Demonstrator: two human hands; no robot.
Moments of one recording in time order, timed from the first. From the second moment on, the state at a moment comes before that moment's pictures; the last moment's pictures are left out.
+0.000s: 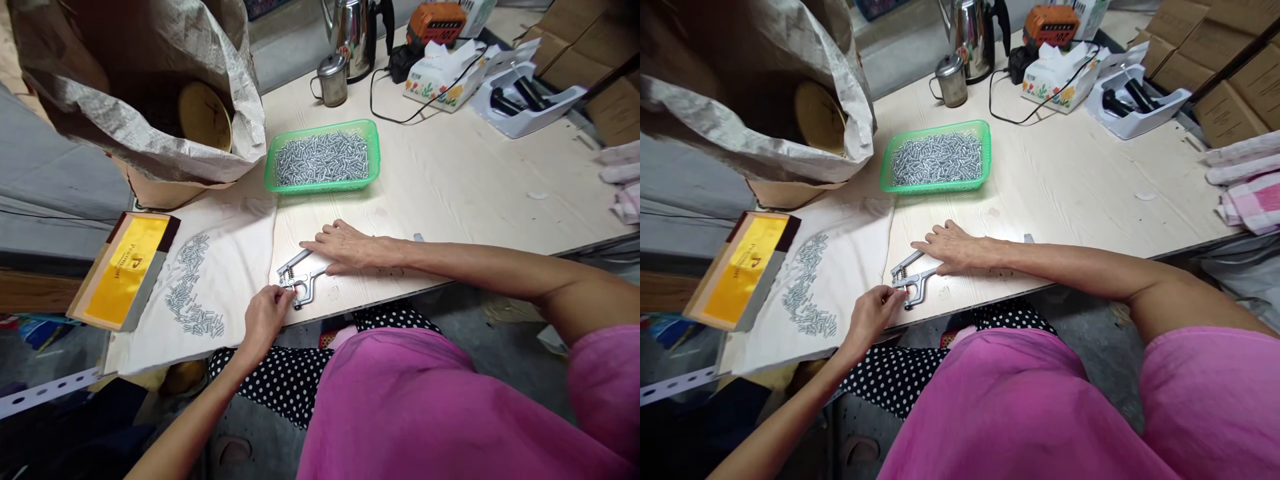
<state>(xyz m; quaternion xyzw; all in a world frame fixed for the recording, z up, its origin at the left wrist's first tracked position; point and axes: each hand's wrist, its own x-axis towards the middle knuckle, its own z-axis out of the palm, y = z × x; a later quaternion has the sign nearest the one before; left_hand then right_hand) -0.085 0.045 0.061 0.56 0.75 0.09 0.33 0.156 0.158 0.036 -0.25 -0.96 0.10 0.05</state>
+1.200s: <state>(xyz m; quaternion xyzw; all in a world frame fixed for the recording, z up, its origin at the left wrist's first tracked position) -0.098 0.065 0.045 0.70 0.65 0.25 0.12 0.167 0.141 0.038 -0.23 -0.96 0.11 0.13</state>
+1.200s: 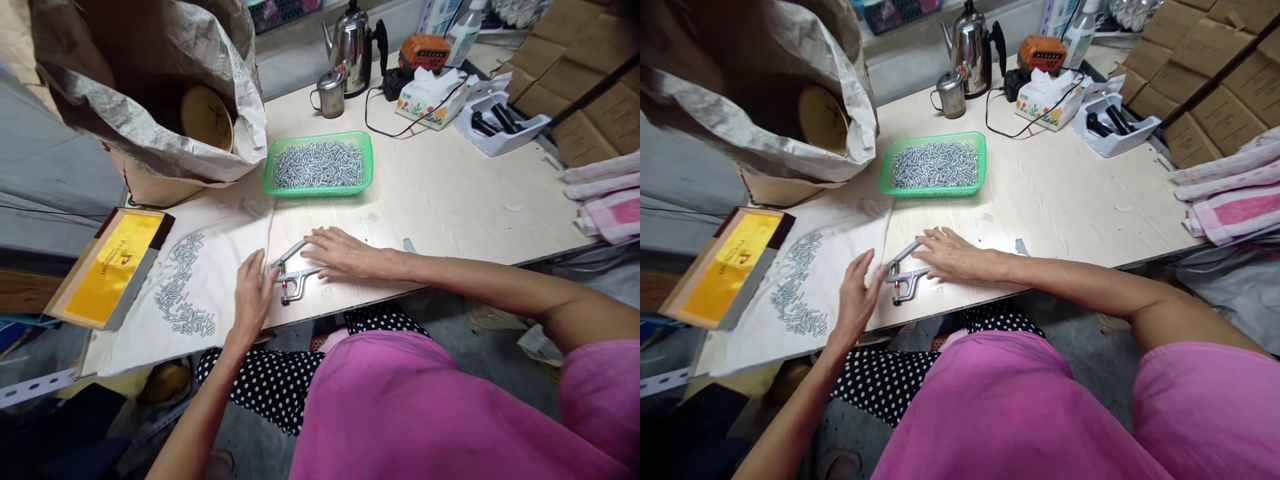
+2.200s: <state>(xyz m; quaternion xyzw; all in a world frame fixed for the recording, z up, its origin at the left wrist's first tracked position) -0.263 0.135 0.053 0.56 0.83 -0.05 -0.04 0.080 0.143 0.023 -0.05 -0.98 0.18 0.10</state>
